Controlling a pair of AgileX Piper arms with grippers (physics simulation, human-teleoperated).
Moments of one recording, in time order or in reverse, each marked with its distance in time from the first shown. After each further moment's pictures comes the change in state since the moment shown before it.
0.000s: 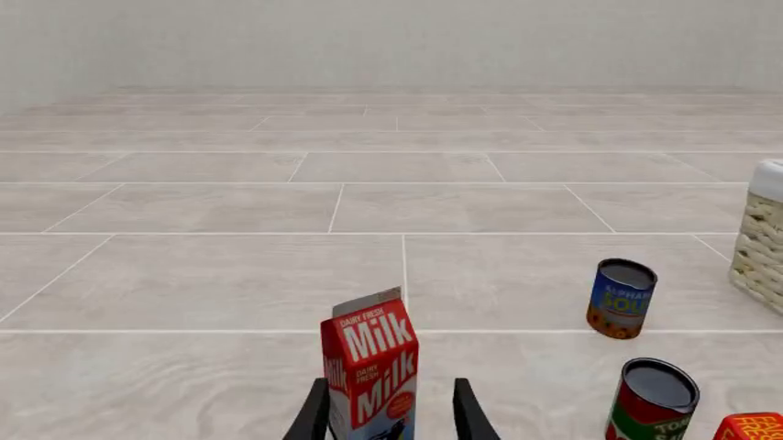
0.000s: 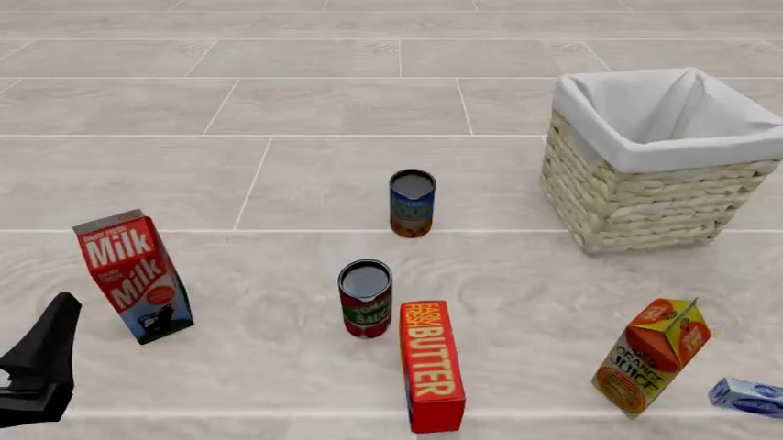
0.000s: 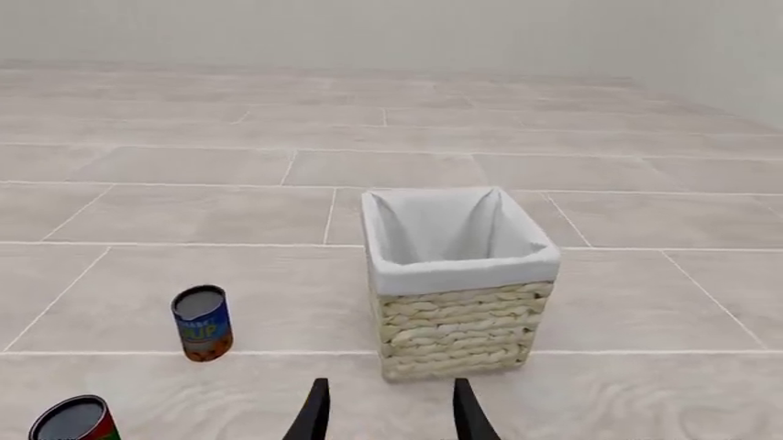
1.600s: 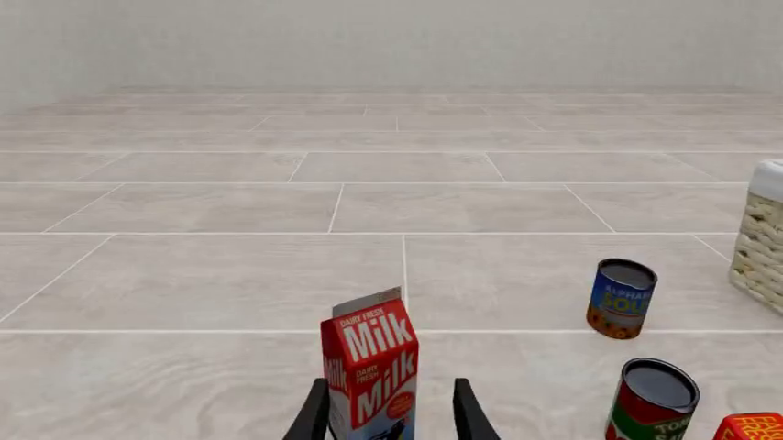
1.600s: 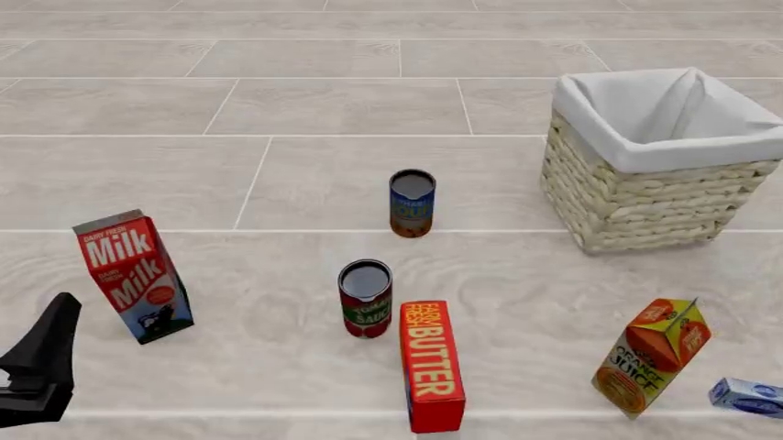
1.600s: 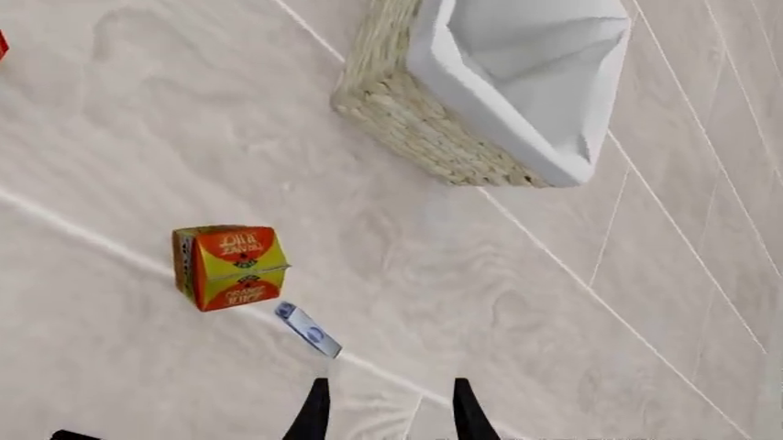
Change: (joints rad) left arm 0.000 0.000 0.000 0.000 0.000; right arm -0.221 0.583 -0.525 0.759 -0.934
